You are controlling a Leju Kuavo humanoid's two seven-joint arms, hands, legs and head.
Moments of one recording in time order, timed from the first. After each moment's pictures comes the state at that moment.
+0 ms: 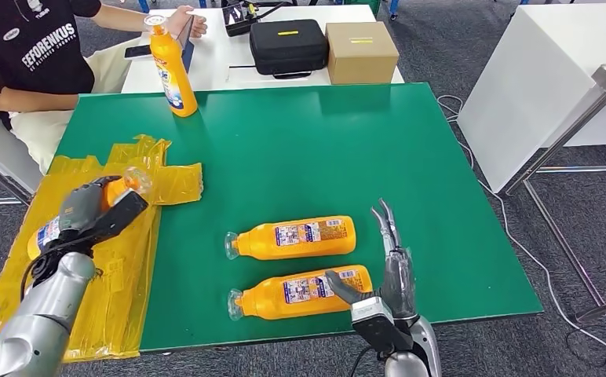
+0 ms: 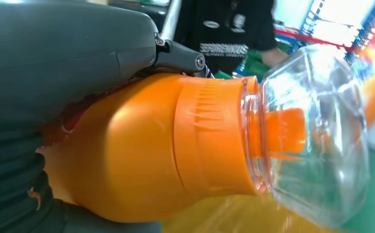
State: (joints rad) left arm -0.69 0.04 0.17 -0.59 -1.06 0.33 -0.34; right arm 0.14 0.09 0.26 -1.67 0.52 -0.42 -0.46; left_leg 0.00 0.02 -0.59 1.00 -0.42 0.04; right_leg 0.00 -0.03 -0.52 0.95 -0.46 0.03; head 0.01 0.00
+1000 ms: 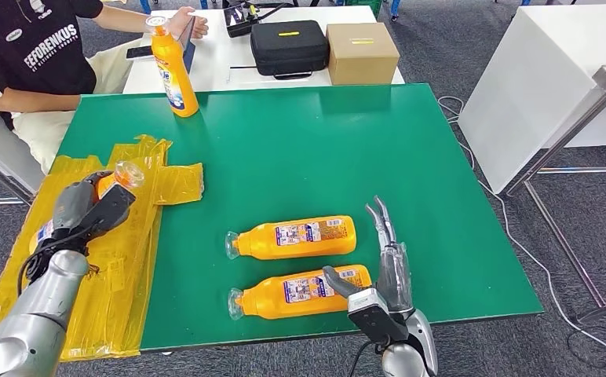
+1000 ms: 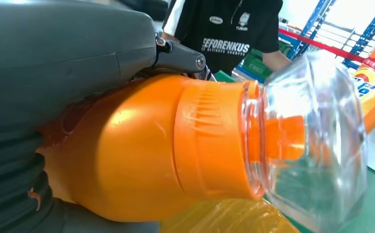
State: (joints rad) left arm -0.68 0.03 0.19 -0.60 -0.95 0.28 -0.38; right arm 0.10 0.09 0.26 -1.60 0.51 -0.41 -0.46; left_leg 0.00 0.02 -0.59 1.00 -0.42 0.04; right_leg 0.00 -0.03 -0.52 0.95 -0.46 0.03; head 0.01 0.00
